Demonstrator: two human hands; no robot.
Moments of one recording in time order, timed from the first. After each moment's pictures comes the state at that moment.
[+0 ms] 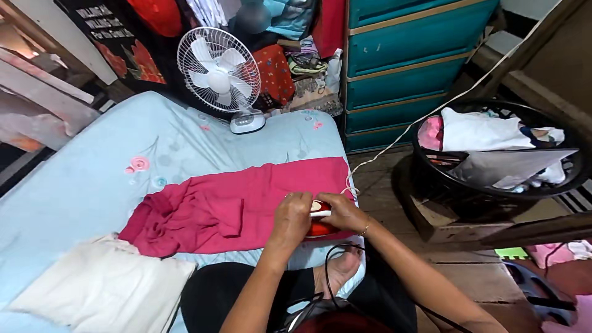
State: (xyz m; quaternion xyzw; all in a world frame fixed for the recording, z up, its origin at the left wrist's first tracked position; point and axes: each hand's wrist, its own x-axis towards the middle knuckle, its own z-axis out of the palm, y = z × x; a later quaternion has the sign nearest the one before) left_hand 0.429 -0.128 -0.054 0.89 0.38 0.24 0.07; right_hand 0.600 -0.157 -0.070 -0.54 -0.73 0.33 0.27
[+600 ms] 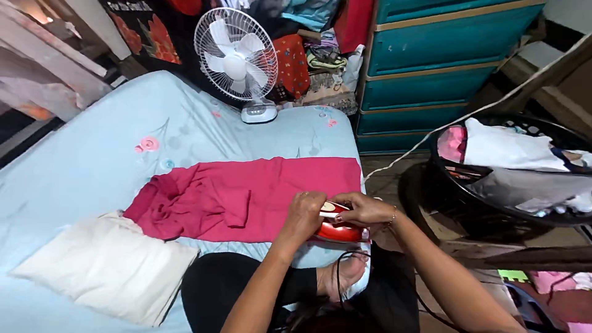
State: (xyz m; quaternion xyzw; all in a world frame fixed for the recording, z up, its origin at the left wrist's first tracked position) left_hand 0.421 -0.109 -0.081 0.89 0.35 0.22 0.18; right_hand 0.630 -0.131 -0.065 -0.47 -0.68 0.54 0.17
